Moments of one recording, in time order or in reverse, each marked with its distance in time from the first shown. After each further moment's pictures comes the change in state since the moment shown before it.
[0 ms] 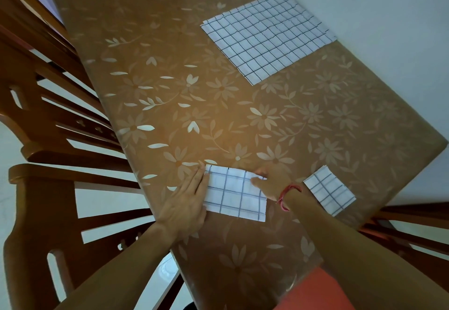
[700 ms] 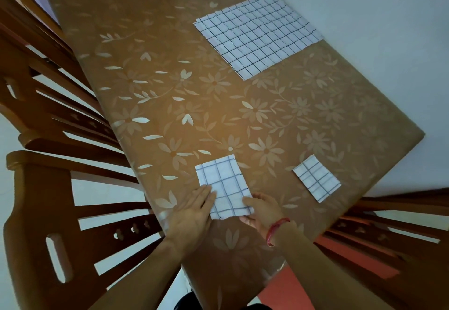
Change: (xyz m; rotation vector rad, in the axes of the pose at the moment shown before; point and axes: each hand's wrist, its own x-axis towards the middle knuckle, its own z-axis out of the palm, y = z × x) left_hand -0.040 0.036 0.036 -0.105 -0.026 0.061; right_hand -0.050 0.056 0.062 0.948 -0.059 0.449
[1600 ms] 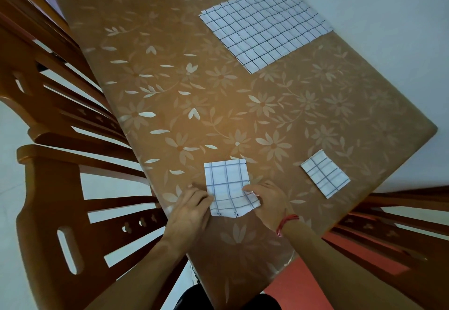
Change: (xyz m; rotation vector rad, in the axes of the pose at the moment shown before) left_hand -0.015 -0.015 0.000 -0.172 0.209 0.028; right_hand 0.029 0.013 -0.027 -1.164 0.015 -1.088
